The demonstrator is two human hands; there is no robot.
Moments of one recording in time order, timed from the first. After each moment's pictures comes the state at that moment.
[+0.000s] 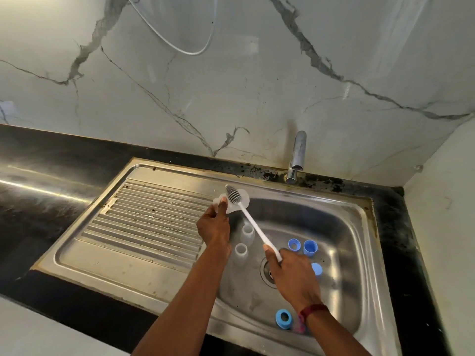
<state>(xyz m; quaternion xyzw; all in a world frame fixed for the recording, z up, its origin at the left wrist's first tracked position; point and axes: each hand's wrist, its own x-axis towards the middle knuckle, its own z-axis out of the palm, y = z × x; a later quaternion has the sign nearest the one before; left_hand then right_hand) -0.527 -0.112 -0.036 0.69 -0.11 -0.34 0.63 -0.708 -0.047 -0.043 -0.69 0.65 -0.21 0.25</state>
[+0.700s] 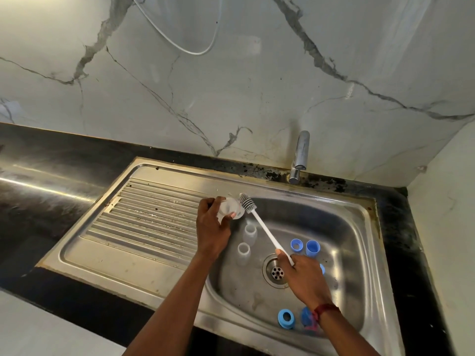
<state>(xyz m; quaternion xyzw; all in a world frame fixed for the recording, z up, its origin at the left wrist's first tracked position) -0.495 -0.091 -0.044 0.72 -0.53 -0.10 0.43 -0.726 -0.050 -0.047 -0.64 0.64 -0.21 0.37</state>
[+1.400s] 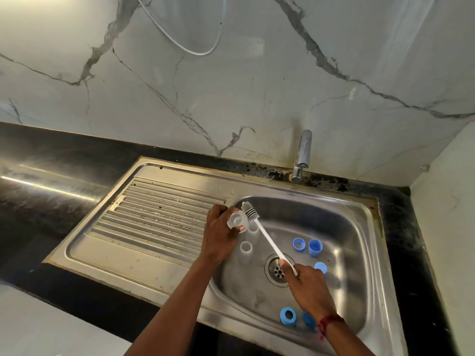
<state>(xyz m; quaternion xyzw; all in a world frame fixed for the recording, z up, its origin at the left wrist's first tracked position) -0.502 -0.072 -0.039 0.71 -0.61 -0.12 0.34 -0.736 -0.033 -0.072 -0.64 0.64 -0.18 0.37</state>
